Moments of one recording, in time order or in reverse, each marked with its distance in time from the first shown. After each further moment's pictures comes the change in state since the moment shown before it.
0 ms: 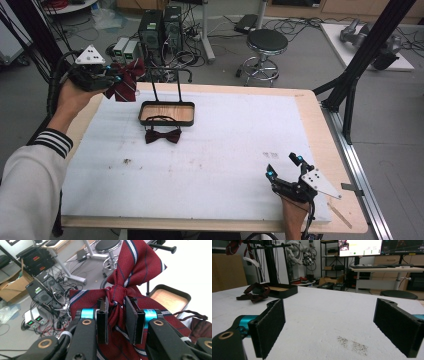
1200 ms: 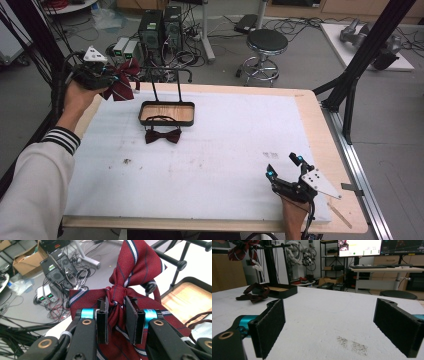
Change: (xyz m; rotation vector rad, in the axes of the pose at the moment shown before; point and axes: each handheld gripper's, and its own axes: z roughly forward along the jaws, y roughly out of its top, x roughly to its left) left arm 0.010 -0.011 0.019 0.125 0.130 -0.110; right arm 0.000 0.000 0.000 0.001 -0.002 0.003
